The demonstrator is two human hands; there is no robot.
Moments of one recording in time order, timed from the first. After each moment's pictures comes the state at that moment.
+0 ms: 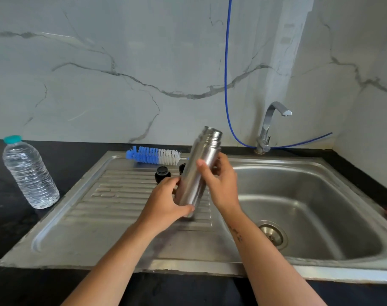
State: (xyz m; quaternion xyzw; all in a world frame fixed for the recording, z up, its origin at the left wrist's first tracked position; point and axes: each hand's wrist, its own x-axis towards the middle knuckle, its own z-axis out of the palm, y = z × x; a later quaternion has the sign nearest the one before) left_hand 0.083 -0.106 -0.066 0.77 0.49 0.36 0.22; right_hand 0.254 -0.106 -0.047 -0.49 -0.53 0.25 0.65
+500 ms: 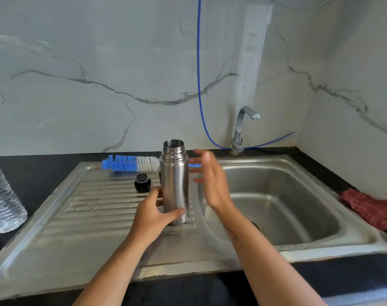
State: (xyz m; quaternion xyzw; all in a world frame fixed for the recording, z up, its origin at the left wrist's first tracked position) left_hand 0.096 -0.110 -0.084 0.70 0.48 0.40 0.33; right_hand 0.276 -0.124 -0.030 -0.54 -0.55 0.22 0.60
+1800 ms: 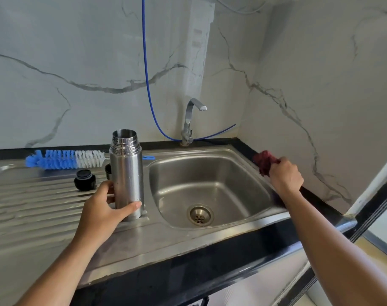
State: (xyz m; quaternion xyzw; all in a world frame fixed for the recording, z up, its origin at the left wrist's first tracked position) left_hand 0.101 -0.116 -0.084 0.72 0.46 0.41 0.32; right_hand 0.549 -0.245 -0.030 -0.92 -0.23 -0.13 0.28
